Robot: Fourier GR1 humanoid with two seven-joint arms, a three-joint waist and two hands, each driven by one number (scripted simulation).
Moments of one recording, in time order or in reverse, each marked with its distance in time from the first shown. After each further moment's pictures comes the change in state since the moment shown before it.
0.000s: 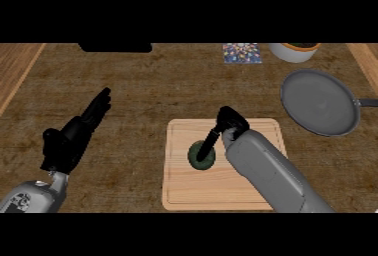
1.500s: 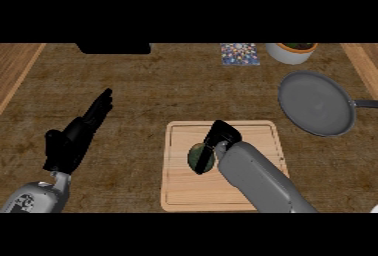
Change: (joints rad) left arm 0.014 -0.060 0.050 0.004 -0.055 -0.056 0.002; right arm 0.040 0.048 0.069 0.091 0.033 0.032 -0.072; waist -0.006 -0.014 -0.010
